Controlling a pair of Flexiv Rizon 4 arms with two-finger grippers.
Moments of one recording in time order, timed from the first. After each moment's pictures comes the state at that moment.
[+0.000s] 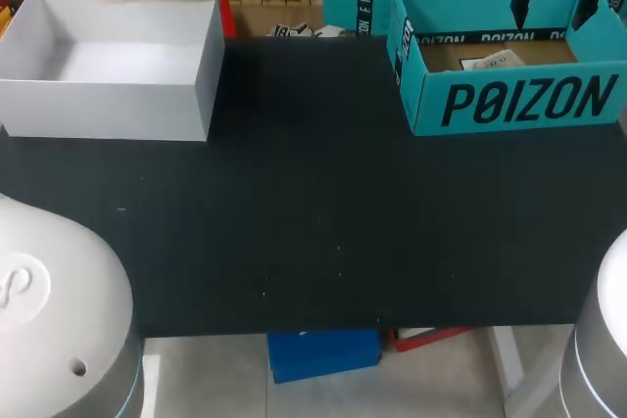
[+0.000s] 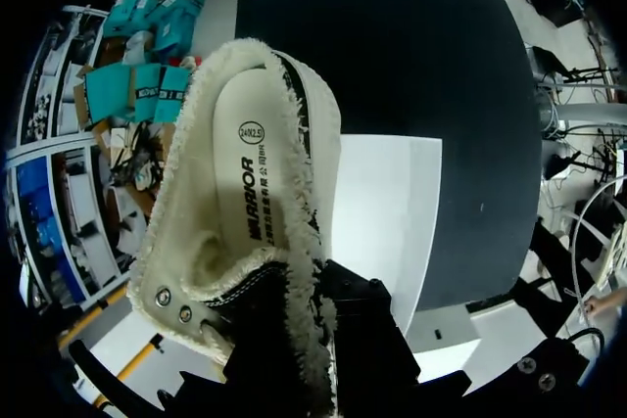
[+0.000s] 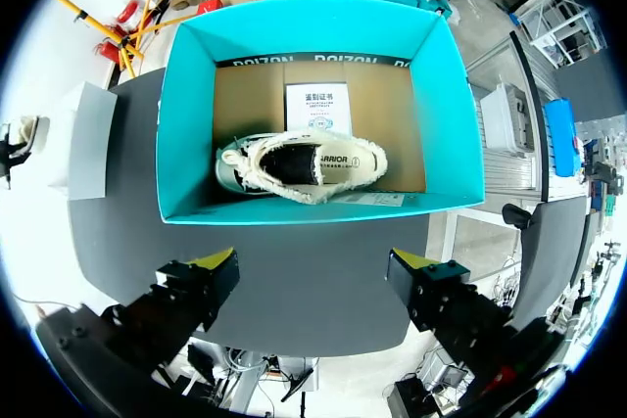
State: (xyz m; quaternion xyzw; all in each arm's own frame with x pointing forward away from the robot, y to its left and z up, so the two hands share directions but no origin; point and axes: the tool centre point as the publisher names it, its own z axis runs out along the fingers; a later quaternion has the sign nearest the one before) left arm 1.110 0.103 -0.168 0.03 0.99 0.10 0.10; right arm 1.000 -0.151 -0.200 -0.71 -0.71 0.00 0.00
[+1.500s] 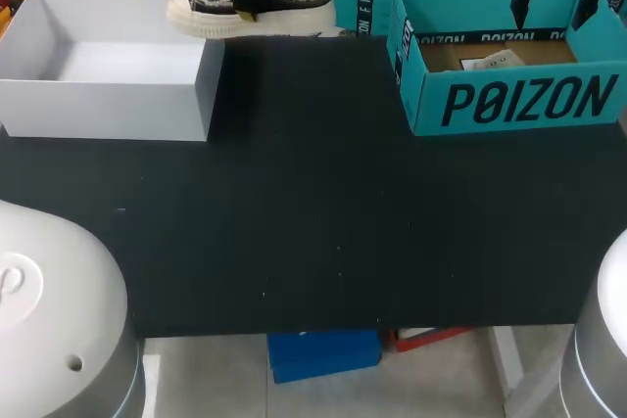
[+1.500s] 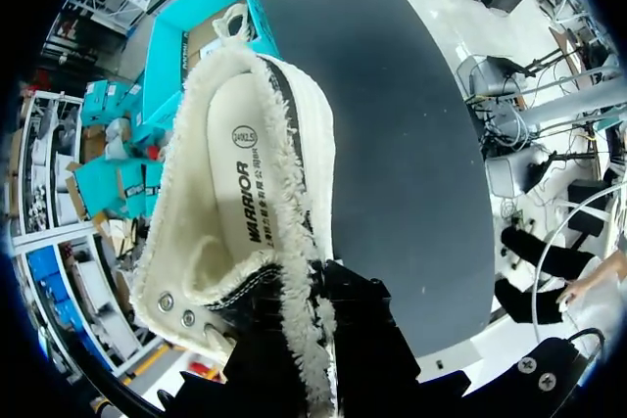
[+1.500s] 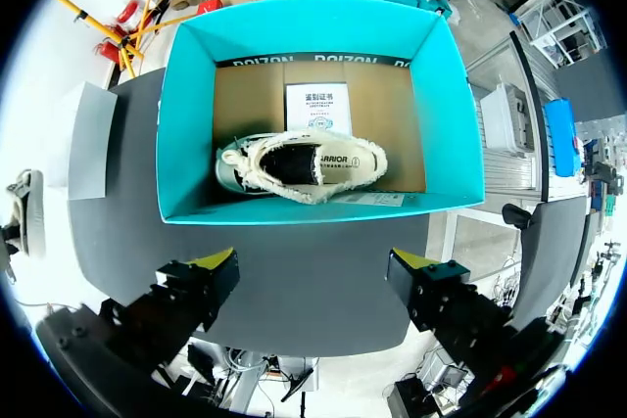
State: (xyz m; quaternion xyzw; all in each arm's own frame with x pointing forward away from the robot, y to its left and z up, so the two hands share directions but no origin) left arm 0.971 -0.079 -0.141 0.13 0.99 0.01 0.08; right arm 1.000 -0.151 -0.200 -0.71 -0.71 0.00 0.00
